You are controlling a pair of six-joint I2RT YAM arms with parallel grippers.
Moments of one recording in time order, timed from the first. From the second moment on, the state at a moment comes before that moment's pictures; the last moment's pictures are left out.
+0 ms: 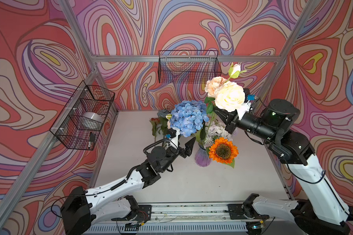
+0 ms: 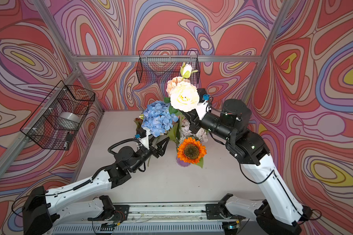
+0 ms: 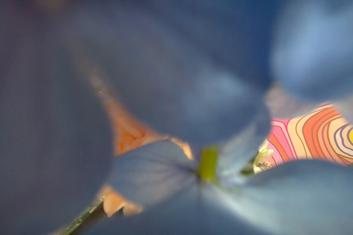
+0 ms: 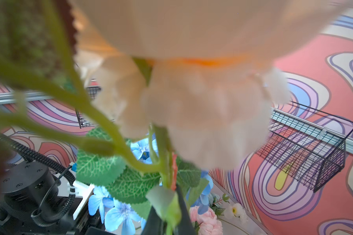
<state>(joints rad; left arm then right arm) -0.91 1.10 0.70 0.52 -0.21 -0.24 0.61 1.17 1.74 -0.60 -0.27 -0.15</state>
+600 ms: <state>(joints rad) -0.82 1.18 0.75 0.53 -0.18 -0.29 0.61 1.14 1.40 -0.50 -0.40 -0.21</state>
